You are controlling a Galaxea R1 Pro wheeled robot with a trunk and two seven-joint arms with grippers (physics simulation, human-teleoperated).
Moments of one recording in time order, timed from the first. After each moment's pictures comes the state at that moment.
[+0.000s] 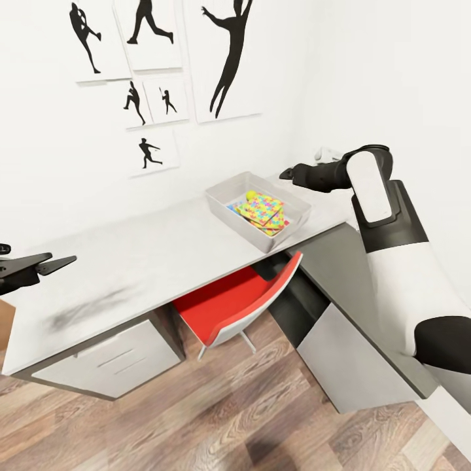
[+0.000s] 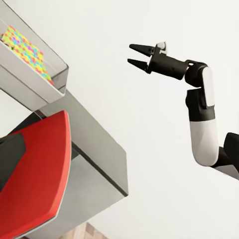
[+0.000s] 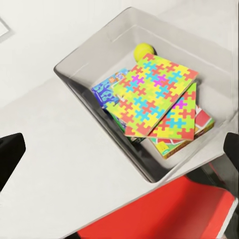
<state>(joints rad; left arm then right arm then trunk) -0.68 0.61 0.40 -1.23 0.46 1.04 -1.57 -1.40 -0.07 0.19 -1.14 -0.85 1.05 -0.42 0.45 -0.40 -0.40</state>
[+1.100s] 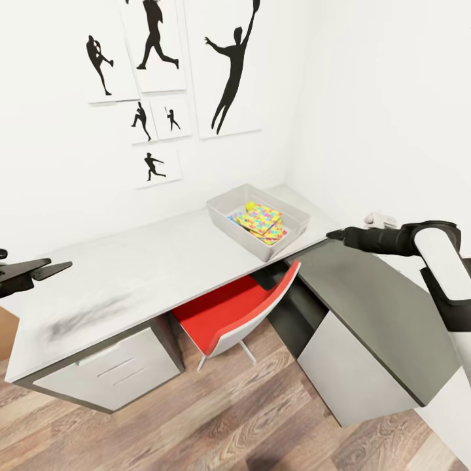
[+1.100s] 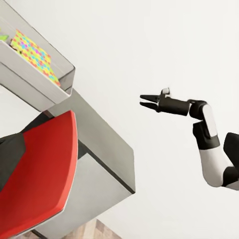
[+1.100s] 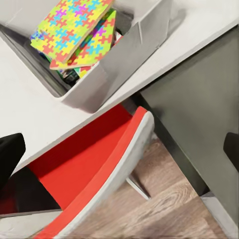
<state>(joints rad) -0.67 0.64 0.40 -1.21 0.43 1.03 -1.57 -1.00 -0.47 0.19 -1.41 -1.17 1.05 -0.42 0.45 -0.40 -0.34</state>
